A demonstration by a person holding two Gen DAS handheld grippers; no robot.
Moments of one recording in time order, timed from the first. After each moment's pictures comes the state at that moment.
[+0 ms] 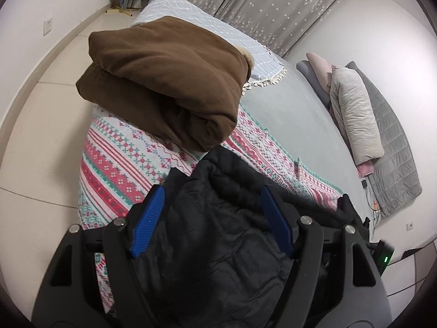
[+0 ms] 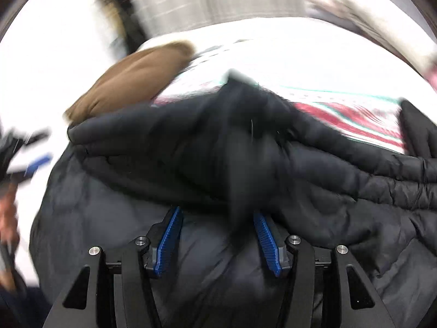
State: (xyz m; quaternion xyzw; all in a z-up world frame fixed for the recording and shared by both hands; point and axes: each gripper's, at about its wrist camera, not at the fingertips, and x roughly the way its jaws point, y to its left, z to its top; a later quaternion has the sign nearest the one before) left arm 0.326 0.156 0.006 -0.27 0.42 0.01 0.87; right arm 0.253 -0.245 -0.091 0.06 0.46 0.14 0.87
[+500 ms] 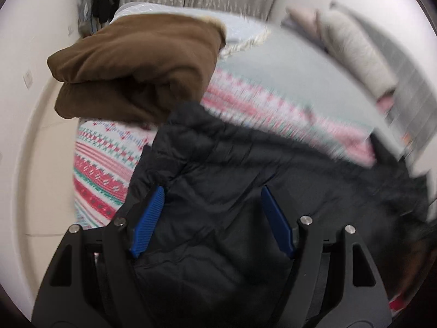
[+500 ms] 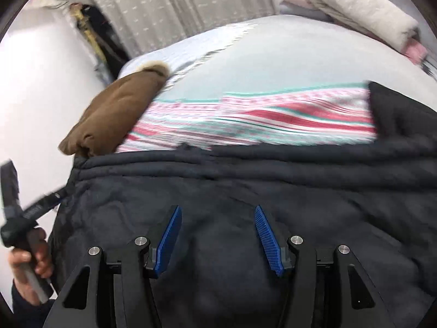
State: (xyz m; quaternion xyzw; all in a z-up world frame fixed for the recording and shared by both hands) left arm 0.333 0.081 -0.036 -0.07 0.47 0.01 0.88; right arm 0.241 -0.296 -0.067 0.11 0.46 0.10 0.88
